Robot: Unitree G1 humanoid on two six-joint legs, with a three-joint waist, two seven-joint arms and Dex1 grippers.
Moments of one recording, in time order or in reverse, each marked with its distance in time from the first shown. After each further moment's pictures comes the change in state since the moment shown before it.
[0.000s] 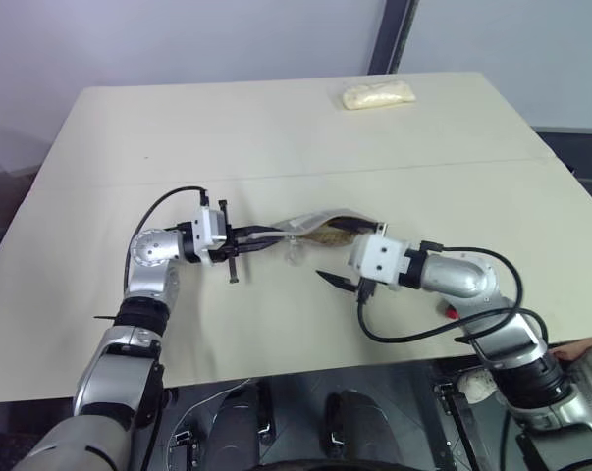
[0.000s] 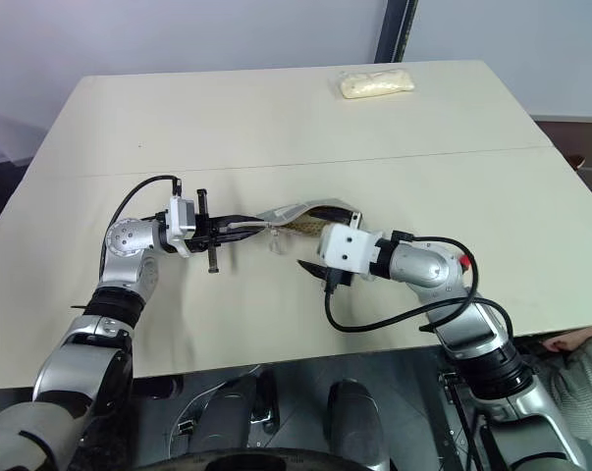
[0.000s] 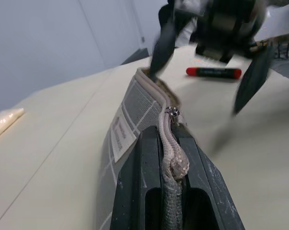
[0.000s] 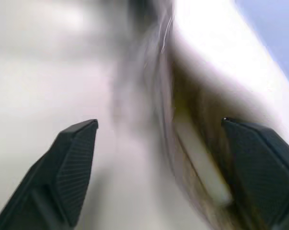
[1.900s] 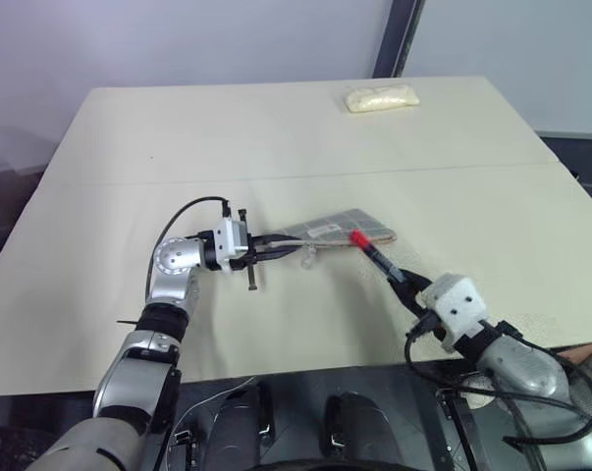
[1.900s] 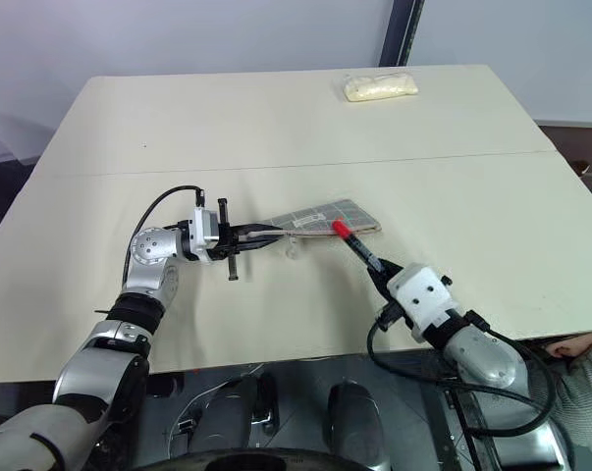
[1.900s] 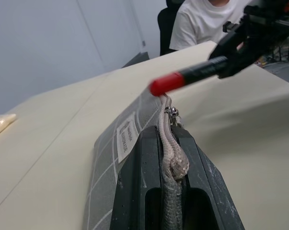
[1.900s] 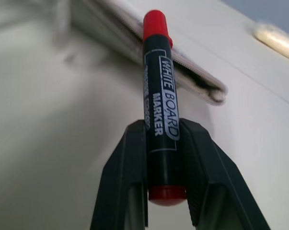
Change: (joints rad) left arm 0.014 -0.075 -0.008 0.020 0.068 -0.050 0.038; right arm 0.640 -0.035 -0.242 -0.119 -0.106 -0.167 -0.288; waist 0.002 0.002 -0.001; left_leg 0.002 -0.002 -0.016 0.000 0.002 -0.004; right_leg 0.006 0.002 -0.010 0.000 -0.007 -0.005
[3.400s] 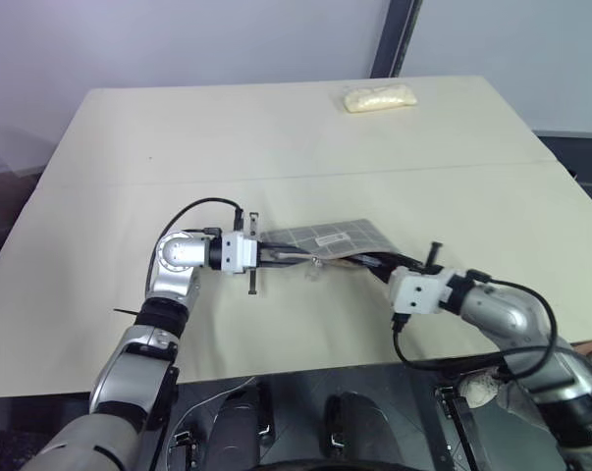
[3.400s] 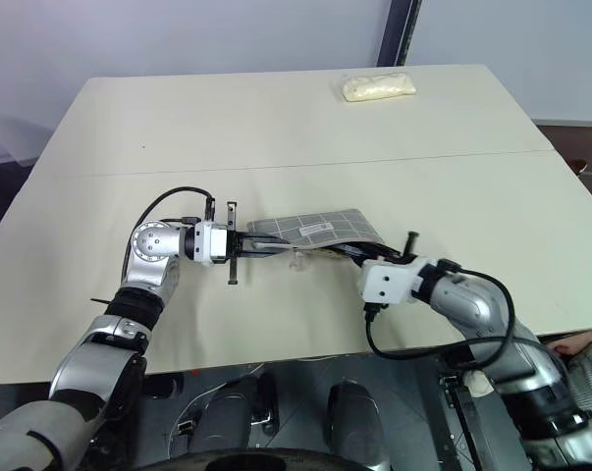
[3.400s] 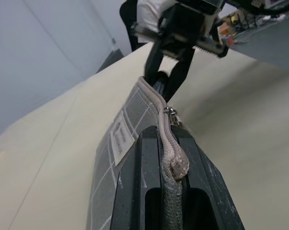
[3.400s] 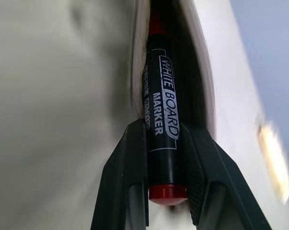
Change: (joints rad) left arm -0.022 0.009 -0.070 -0.031 0.043 -0.144 -0.071; right arm -0.493 -0.166 0.253 0.385 -0.348 -0.425 0.118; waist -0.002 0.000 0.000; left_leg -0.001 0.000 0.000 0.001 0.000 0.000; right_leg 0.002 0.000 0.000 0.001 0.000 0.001
